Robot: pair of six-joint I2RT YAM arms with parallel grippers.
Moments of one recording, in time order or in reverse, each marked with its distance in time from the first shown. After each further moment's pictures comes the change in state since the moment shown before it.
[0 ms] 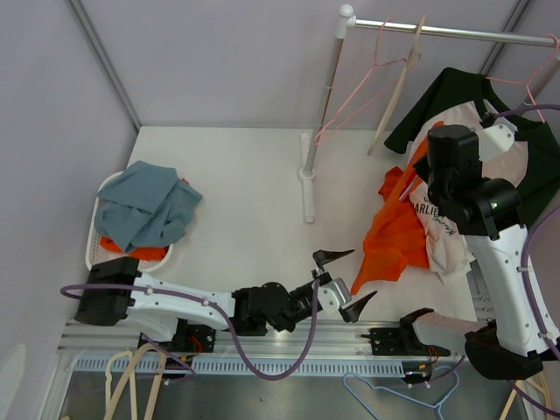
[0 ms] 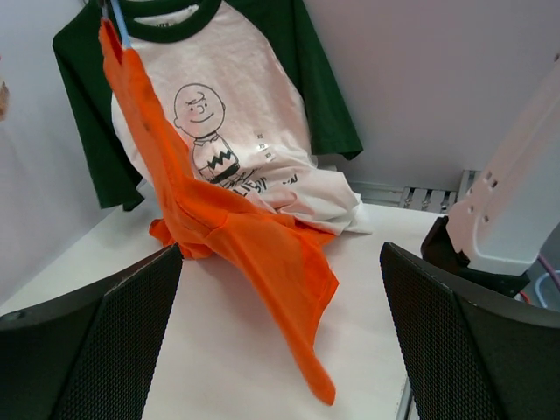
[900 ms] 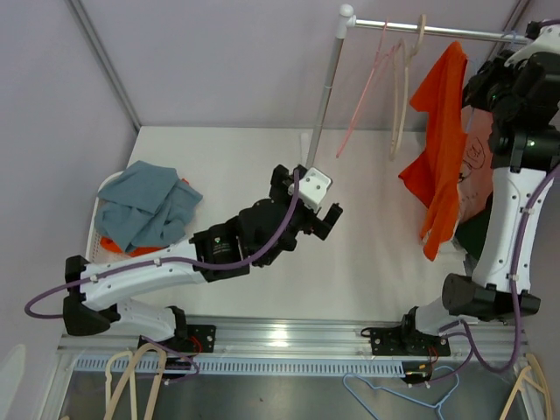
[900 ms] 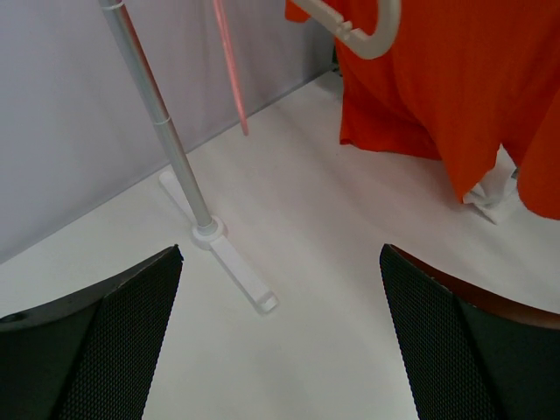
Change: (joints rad) left arm 0.319 -0.054 0.547 -0.923 -0.209 -0.243; right arm -0.617 0.377 0.435 0.393 -0.849 -0.701
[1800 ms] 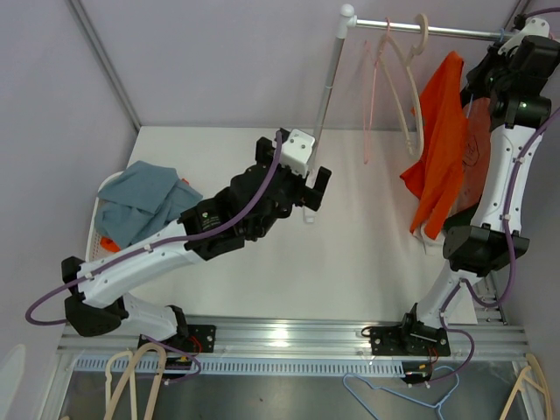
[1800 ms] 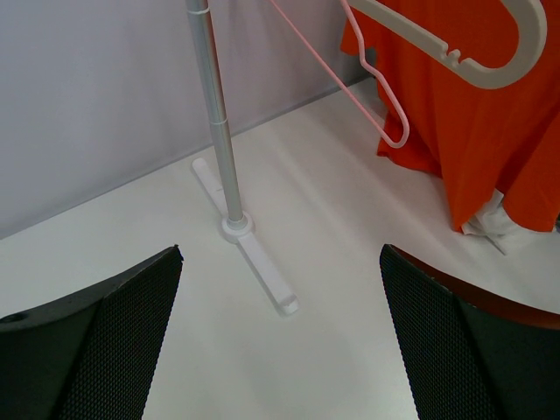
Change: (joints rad) left arm 0.111 0.038 0.200 -0.186 0.009 -0.089; right arm -0.056 0.327 0.225 -0.041 -0.063 -0.040
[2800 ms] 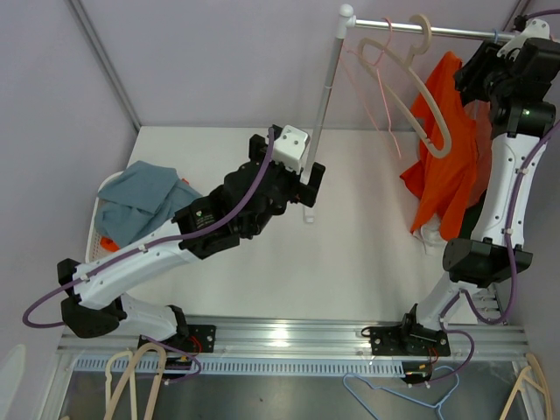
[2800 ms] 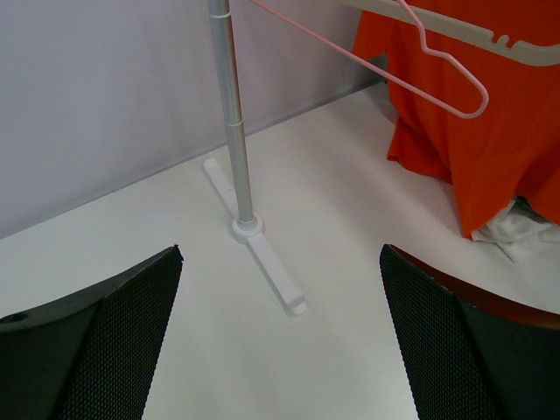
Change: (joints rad) left arm 0.019 -0.013 0.004 -0.014 -0.010 -0.002; right arm 0.019 -0.088 -0.064 -0.013 -0.049 0.040
